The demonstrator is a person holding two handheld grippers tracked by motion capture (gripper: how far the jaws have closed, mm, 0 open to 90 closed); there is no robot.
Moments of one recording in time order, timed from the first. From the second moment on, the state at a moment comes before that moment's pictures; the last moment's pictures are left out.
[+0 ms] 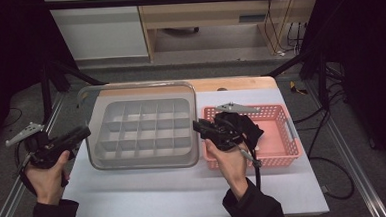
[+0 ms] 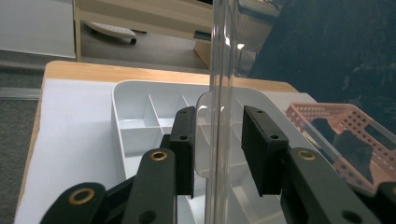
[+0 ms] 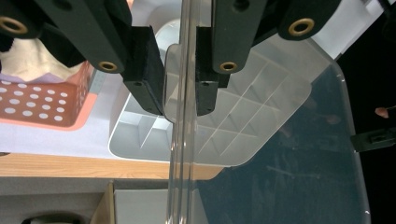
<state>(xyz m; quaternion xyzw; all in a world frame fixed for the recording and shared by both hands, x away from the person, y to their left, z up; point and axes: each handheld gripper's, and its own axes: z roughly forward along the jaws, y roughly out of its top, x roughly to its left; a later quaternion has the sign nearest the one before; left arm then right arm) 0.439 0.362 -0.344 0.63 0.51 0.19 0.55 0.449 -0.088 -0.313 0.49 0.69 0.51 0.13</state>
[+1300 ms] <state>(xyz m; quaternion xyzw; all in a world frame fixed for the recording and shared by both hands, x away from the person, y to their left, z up) 0.332 0.344 -0.373 0.66 0.50 0.18 0.53 0.350 -0.116 -0.345 0.45 0.72 0.51 0.11</state>
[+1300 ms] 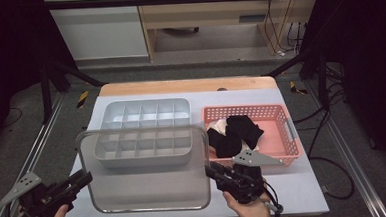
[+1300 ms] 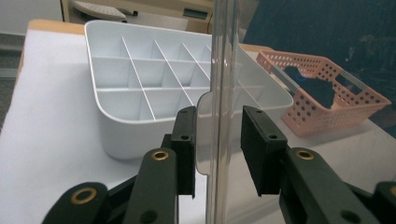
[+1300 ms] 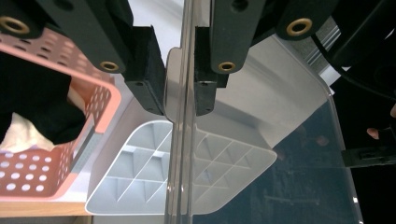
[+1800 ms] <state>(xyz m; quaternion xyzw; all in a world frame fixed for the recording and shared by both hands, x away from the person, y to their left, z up) 0.317 0.338 -0.402 0.68 0.52 0.16 0.50 0.338 -0.119 -0.380 0.47 0.73 0.48 0.08</state>
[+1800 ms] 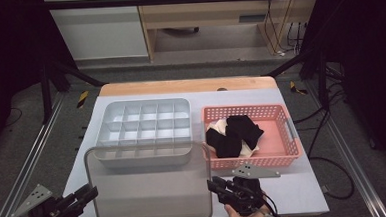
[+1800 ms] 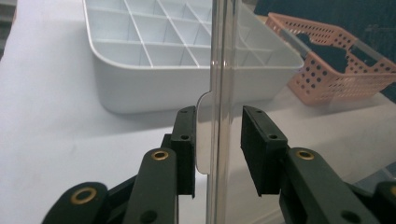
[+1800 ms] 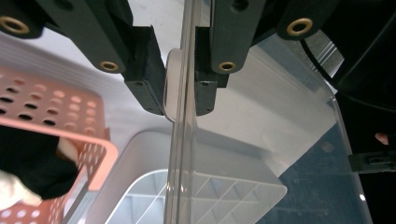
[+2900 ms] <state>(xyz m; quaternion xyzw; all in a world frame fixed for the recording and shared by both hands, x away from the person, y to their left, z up) 0.321 0.340 -0.458 0.70 0.57 0.11 0.41 0.352 -0.104 -0.452 0.52 0.75 0.41 0.01</state>
